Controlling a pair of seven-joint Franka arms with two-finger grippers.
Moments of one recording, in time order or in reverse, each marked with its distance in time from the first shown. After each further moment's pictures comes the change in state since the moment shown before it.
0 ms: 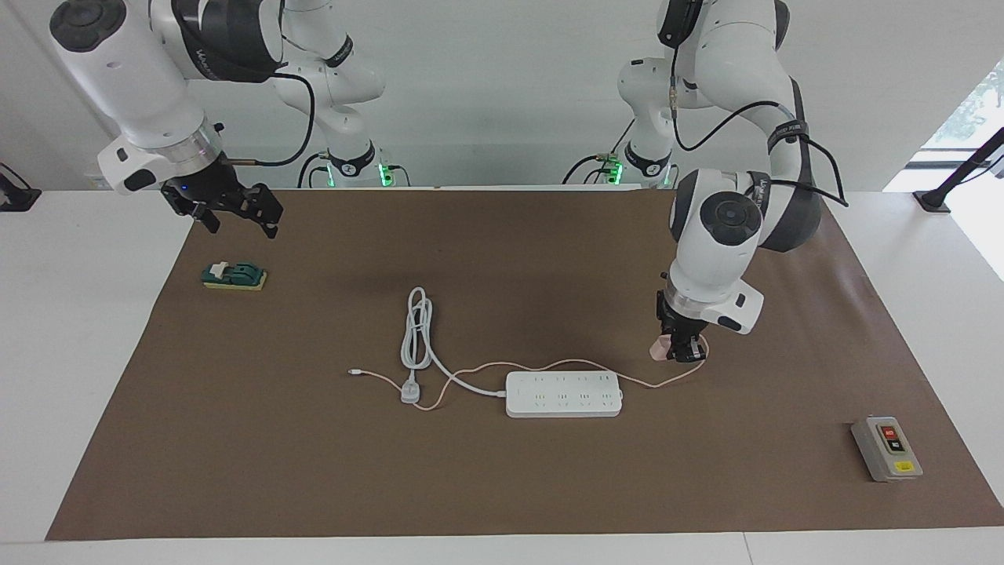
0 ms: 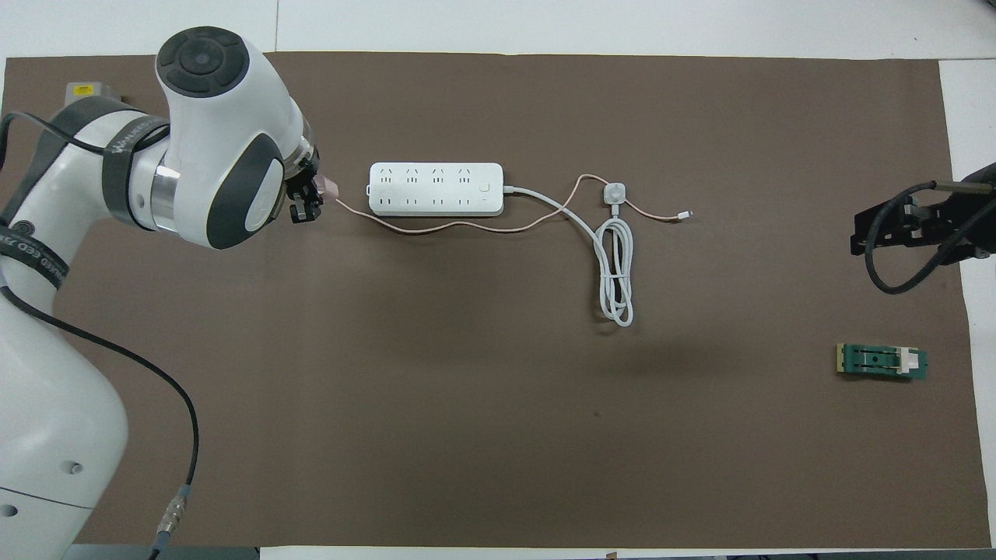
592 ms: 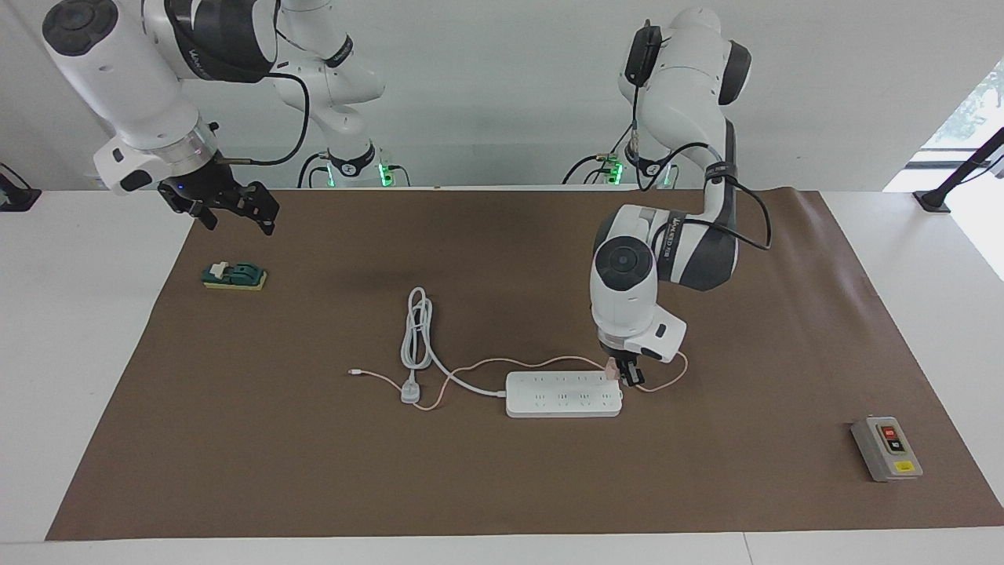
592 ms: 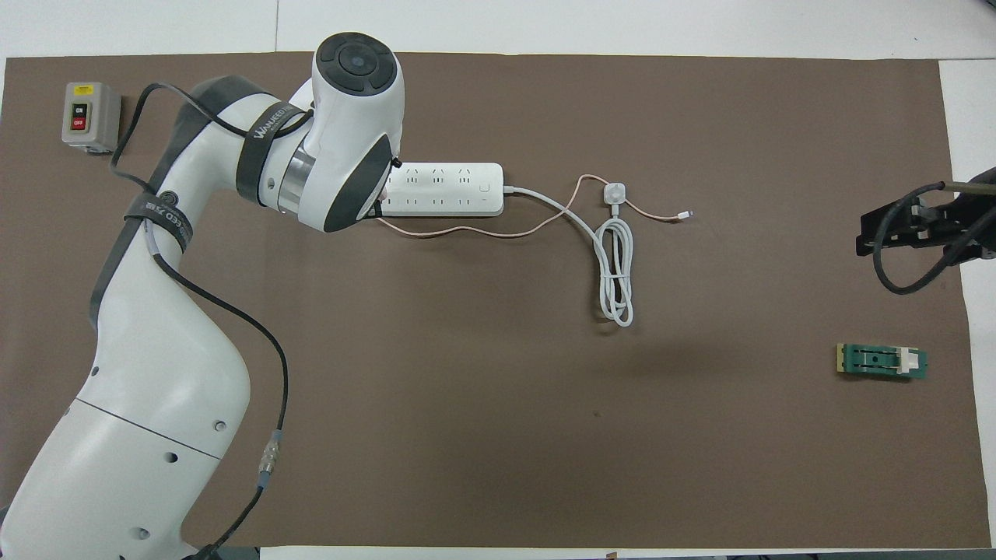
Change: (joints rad) left arm -0.172 0.177 0.109 0.234 0.017 -0.144 -0.065; right arm -0.002 -0.001 0.002 0.000 0.000 -0.001 -0.003
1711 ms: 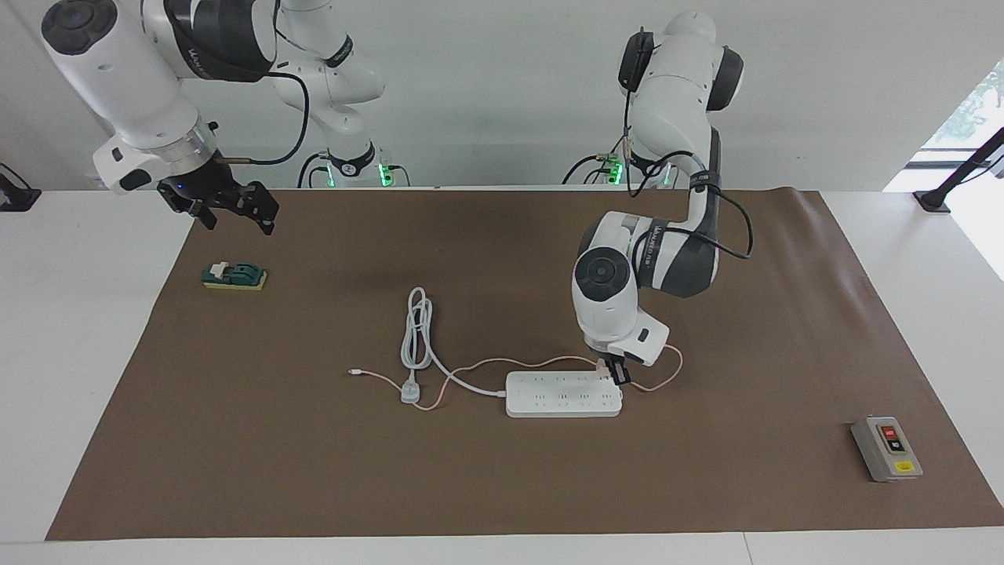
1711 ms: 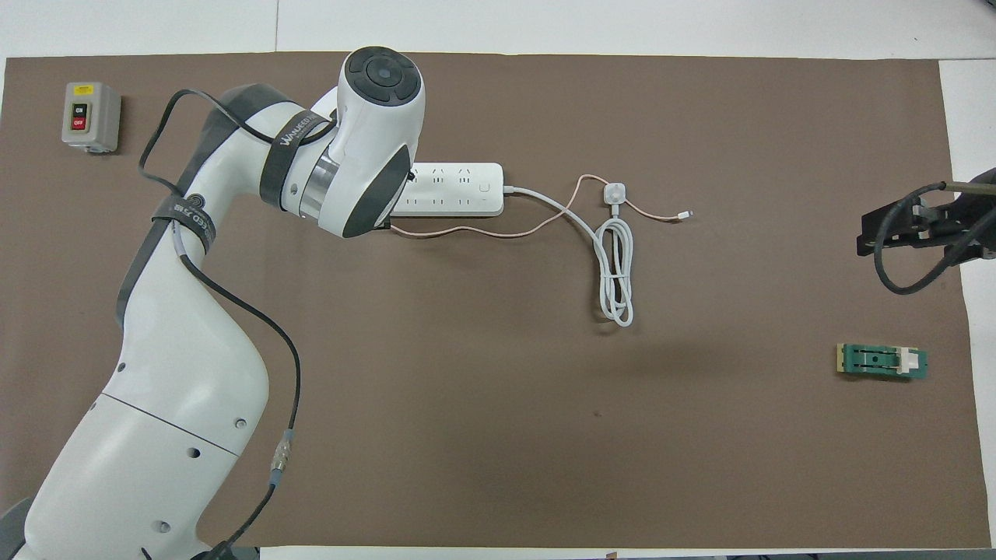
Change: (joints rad) left arm -0.017 0.017 0.002 -0.010 0.001 -0.024 0.026; right arm 0.000 -0.001 0.000 0.000 0.000 0.000 0.000
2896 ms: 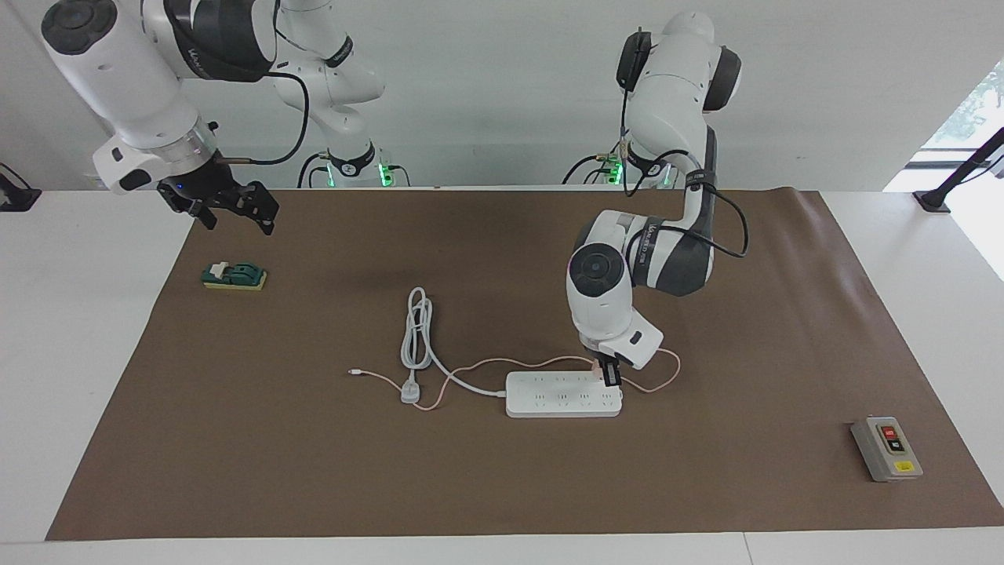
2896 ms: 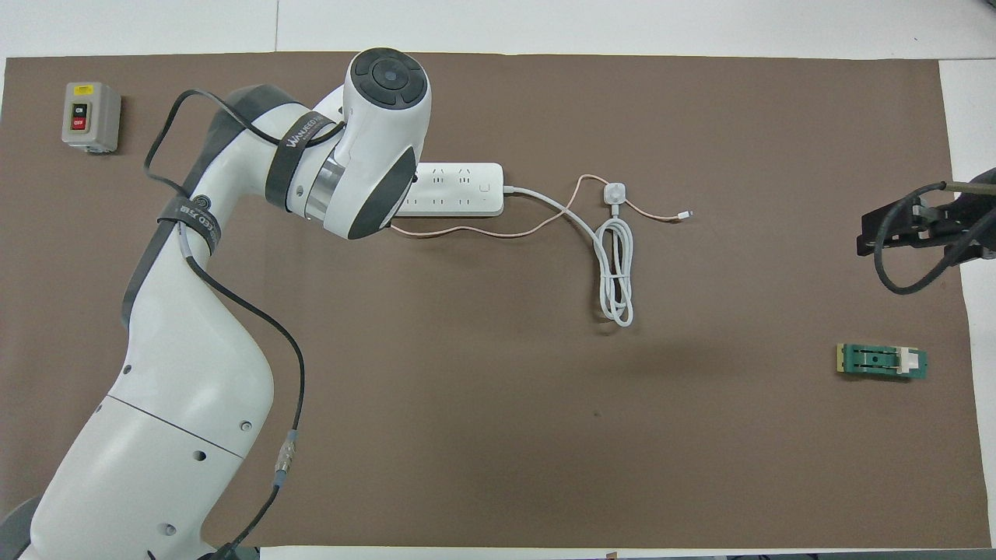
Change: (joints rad) left arm -0.013 0.001 0.011 0.004 0.000 0.025 0.107; right arm 0.000 0.000 0.000 0.000 0.000 0.000 0.000
